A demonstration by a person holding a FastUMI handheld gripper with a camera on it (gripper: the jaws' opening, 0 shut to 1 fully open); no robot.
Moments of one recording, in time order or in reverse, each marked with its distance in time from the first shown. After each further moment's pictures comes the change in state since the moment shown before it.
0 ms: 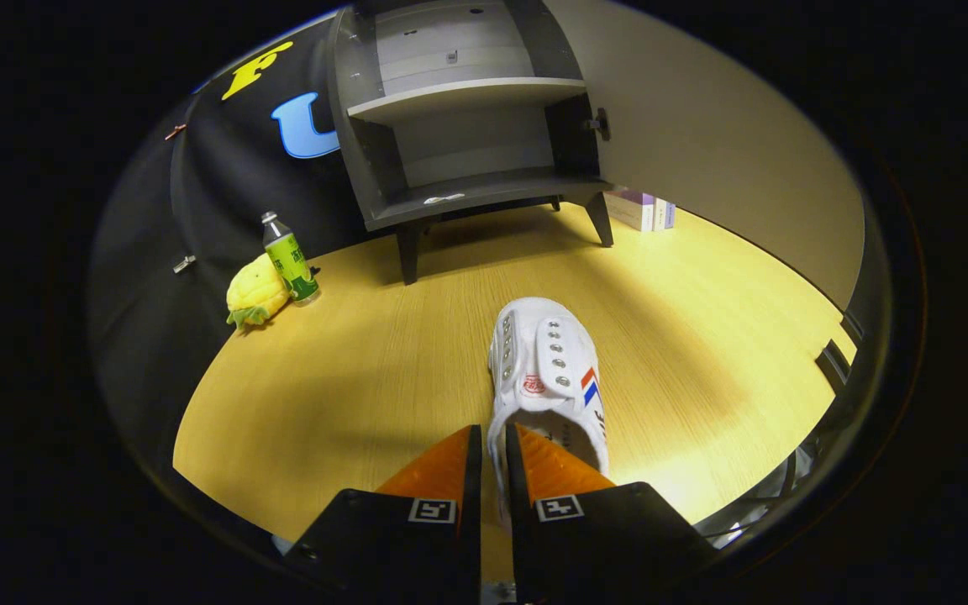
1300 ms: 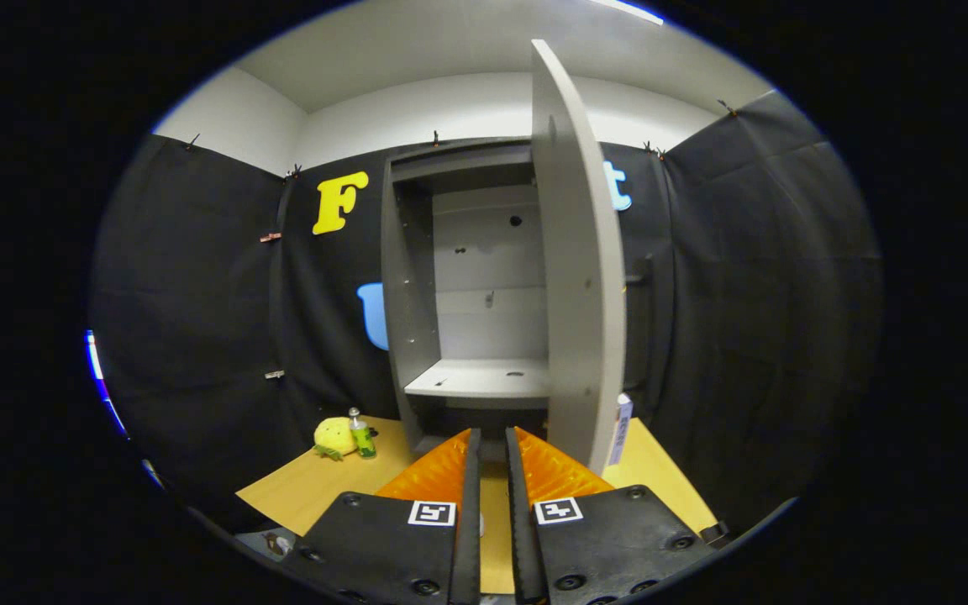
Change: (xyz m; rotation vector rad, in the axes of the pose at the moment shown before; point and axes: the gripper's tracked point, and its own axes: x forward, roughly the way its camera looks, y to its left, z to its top) arm -0.311 -0.076 0.302 -0.159 -0.516 0.278
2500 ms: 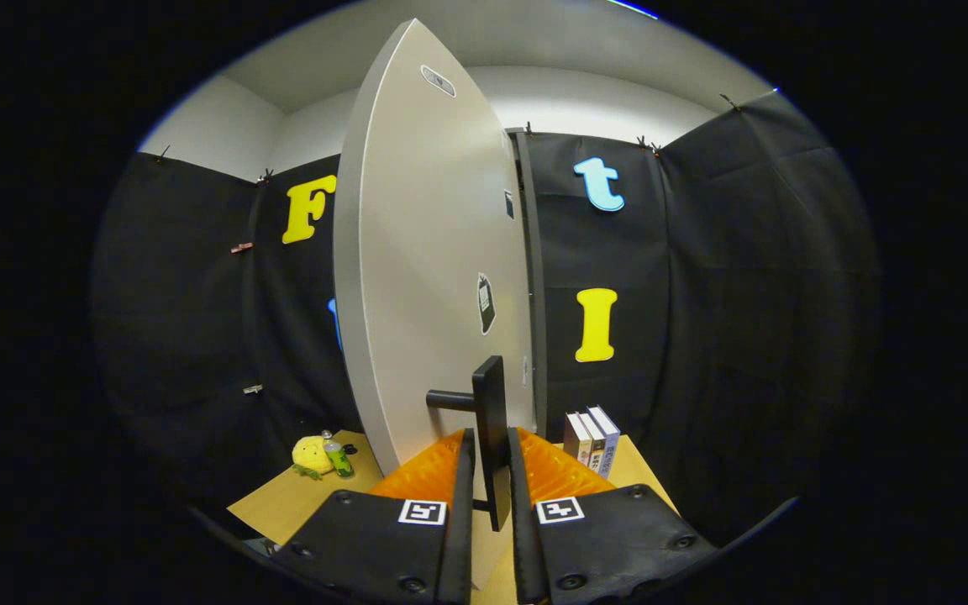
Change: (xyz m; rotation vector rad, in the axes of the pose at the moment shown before) arm 0.069 -0.087 0.104 -0.005 -0.025 -0.076
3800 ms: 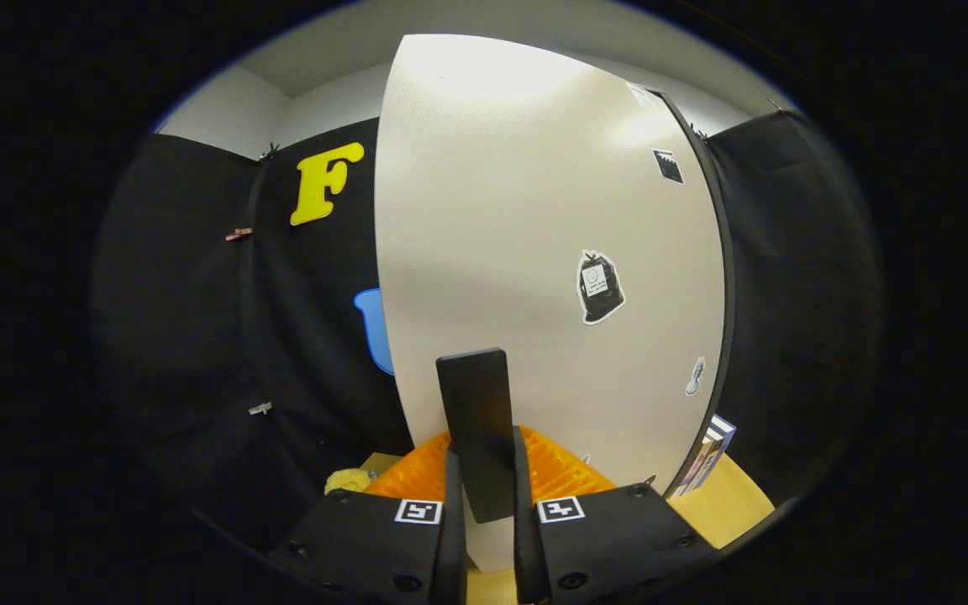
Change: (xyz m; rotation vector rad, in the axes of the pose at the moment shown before) arm 0.124 0.197 -0.026 0.014 0.039 0.050
